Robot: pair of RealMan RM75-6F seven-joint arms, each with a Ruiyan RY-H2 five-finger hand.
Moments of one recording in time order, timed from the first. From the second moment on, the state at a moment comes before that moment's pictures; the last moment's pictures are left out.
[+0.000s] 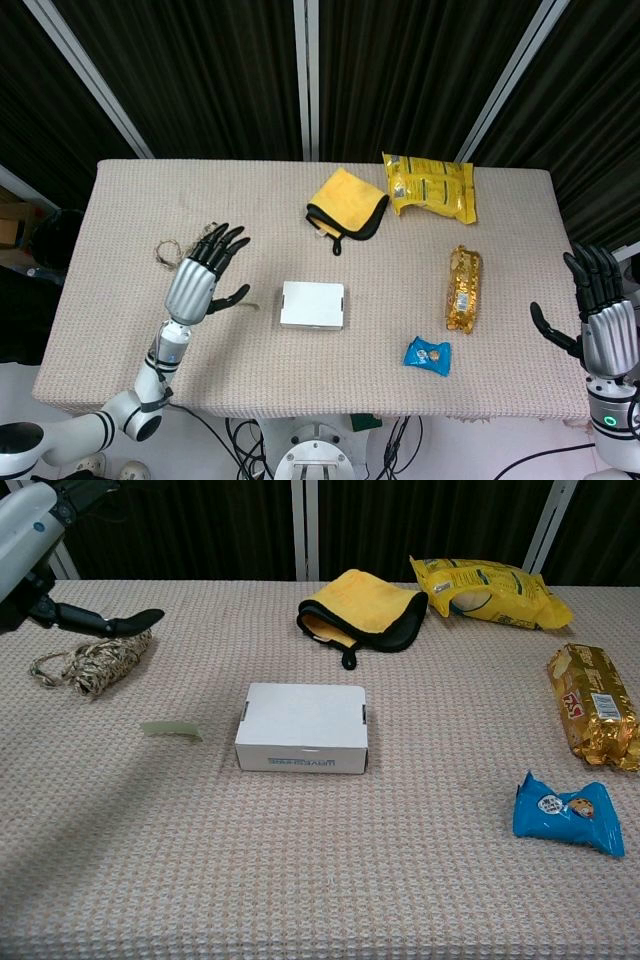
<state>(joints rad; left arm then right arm) -0.52 -1.79 -0.12 -1.10 1.66 1.59 -0.16 0.16 -1.33 0.15 -1.28 -1.72 1.86 0.32</state>
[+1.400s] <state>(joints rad) -0.53 -1.73 -0.06 -1.20 1.44 1.15 0.13 0.15 -1.32 0.12 -1.28 -1.71 1.83 0.31</state>
